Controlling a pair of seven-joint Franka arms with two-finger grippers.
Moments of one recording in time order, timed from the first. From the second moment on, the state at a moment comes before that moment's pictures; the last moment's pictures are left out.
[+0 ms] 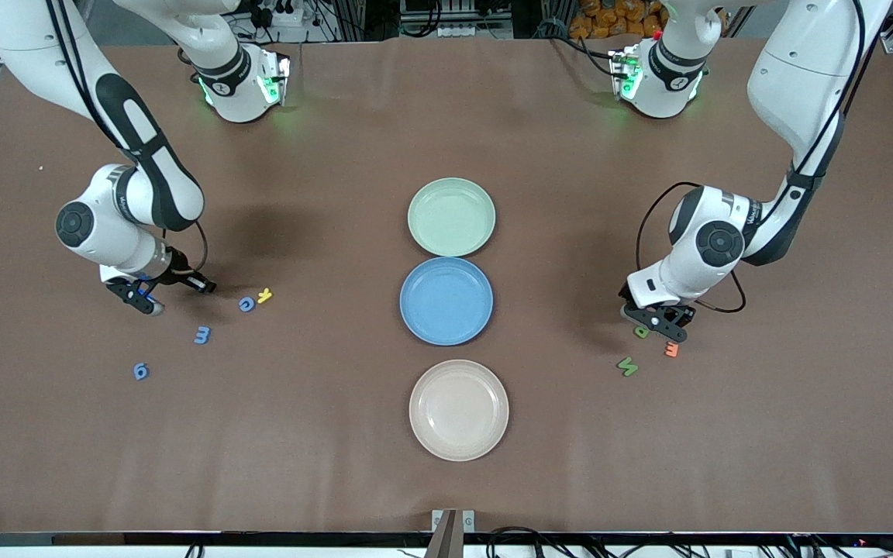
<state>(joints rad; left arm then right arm) 0.02 0.52 -0.22 -2.11 0.27 2.65 0.15 -0.05 0.37 -0.01 -2.33 0.18 2.63 0.32</state>
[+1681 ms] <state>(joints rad) 0.03 0.53 -0.22 -2.09 0.25 2.65 0.15 0.45 0.33 0.02 -1.96 0.13 2.37 0.17</state>
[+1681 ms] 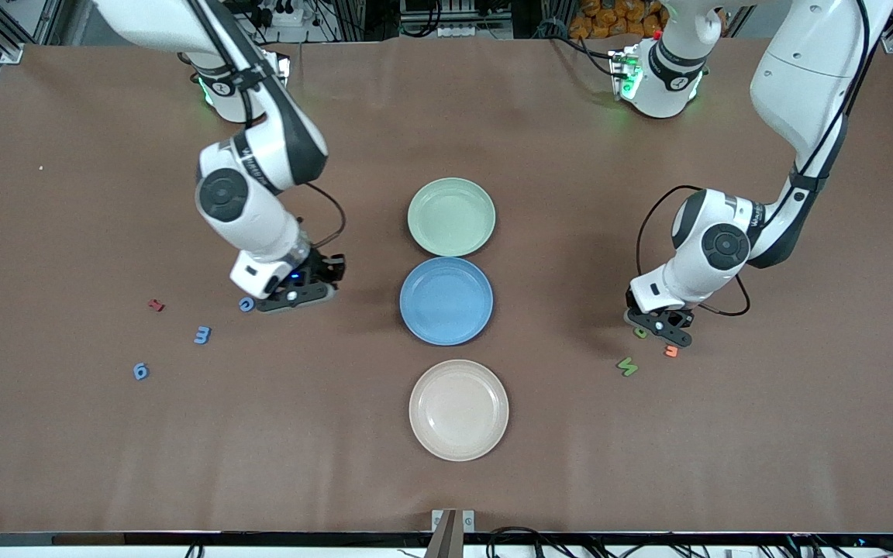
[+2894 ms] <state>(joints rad) 0.02 0.52 -0.35 -1.93 0.09 2.49 0.09 0.66 0.70 0.02 -1.58 0.13 2.42 0.33</state>
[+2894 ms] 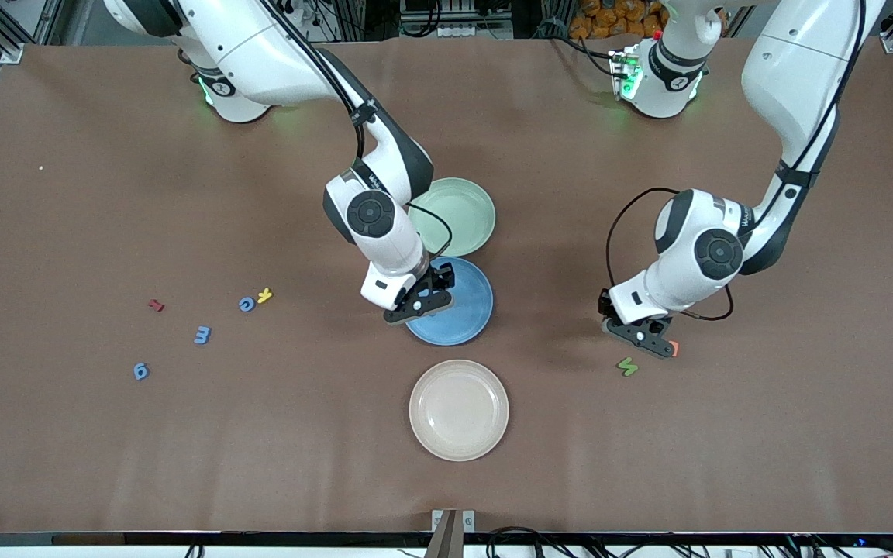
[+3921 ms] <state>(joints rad) -0.15 0.53 -0.50 -1.86 0.09 2.25 -0.63 0.25 0.60 -0.02 -1.60 0.04 2.20 0.05</state>
